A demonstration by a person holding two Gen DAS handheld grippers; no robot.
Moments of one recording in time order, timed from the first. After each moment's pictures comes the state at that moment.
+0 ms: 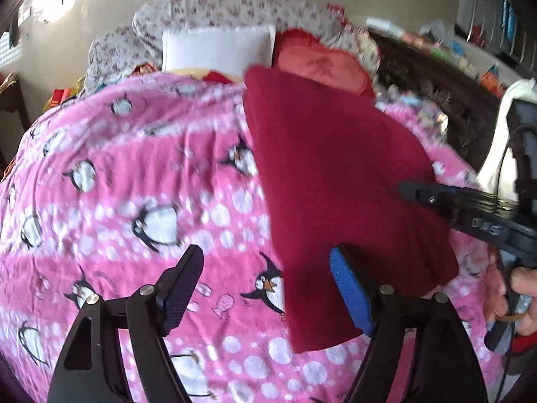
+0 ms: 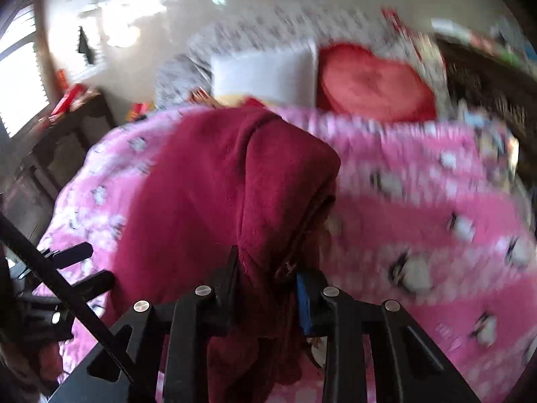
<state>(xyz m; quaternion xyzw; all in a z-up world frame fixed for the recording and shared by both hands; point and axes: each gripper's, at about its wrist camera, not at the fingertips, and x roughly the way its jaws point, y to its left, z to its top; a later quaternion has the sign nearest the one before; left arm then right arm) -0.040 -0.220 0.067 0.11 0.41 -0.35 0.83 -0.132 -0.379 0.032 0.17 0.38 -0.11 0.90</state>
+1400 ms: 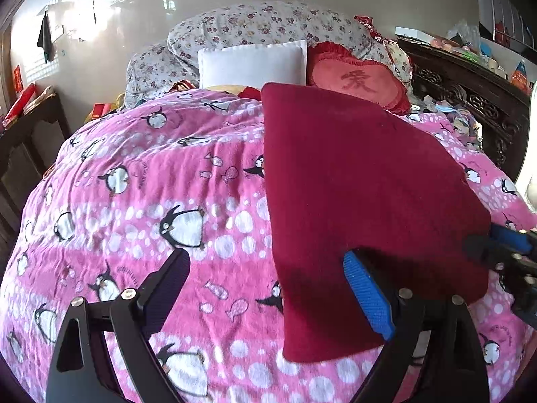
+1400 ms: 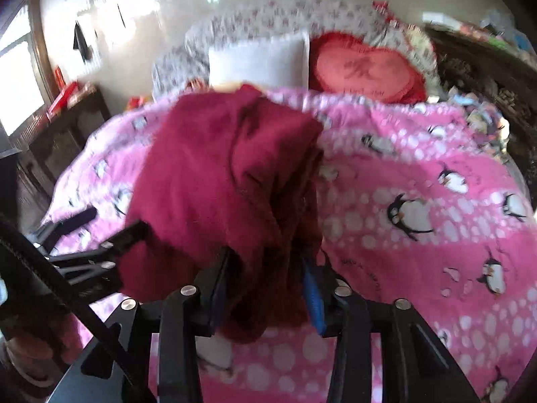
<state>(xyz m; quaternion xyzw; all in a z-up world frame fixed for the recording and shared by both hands) -0.065 -0.223 0.069 0.13 0.36 -0.26 0.89 -0.185 -0.341 0.037 0.14 0.36 -0.15 0.91</state>
